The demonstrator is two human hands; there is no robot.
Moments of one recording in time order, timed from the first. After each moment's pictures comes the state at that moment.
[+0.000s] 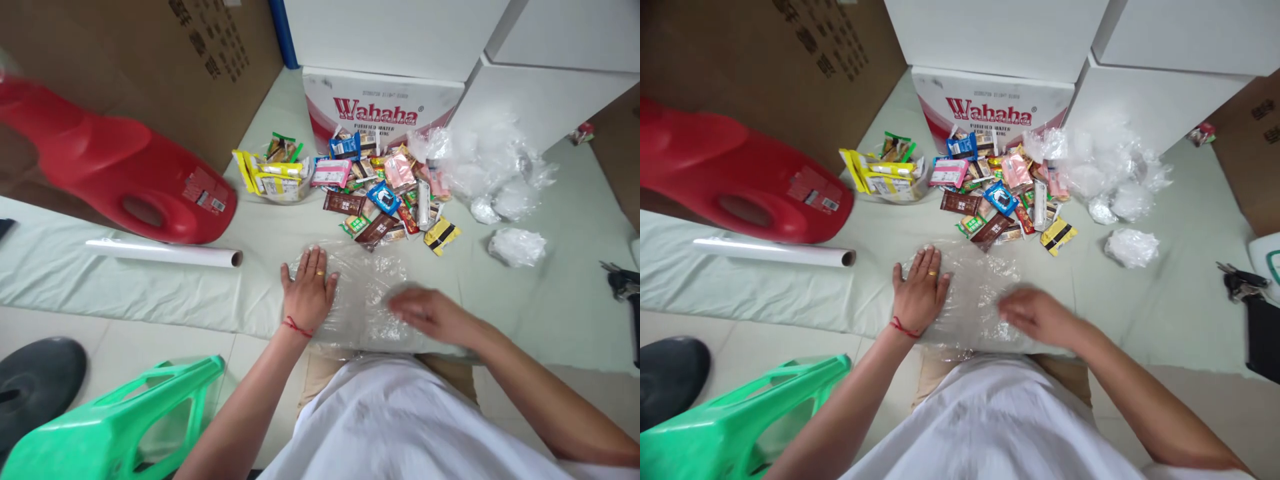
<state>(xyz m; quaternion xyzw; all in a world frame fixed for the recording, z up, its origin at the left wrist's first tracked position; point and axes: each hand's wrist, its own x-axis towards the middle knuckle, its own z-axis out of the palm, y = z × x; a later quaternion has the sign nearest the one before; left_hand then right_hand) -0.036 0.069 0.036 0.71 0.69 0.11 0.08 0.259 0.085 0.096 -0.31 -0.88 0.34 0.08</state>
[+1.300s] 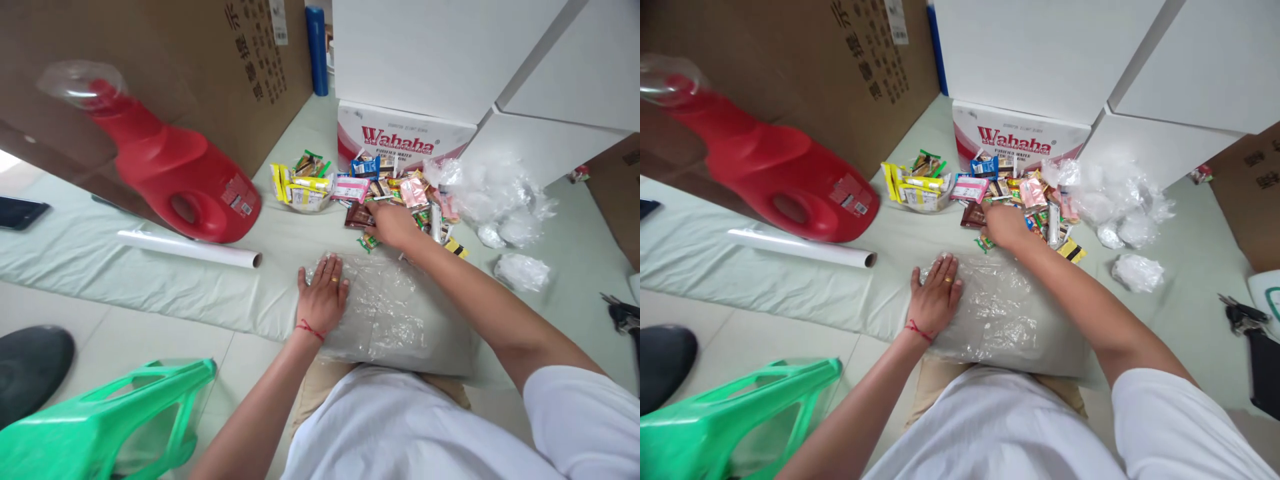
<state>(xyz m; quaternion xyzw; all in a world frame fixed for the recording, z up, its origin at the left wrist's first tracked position) -0.036 0.072 0.042 0.71 0.70 0.10 0.09 0.125 0.256 0.137 -0.50 -0.87 0.03 -0.06</state>
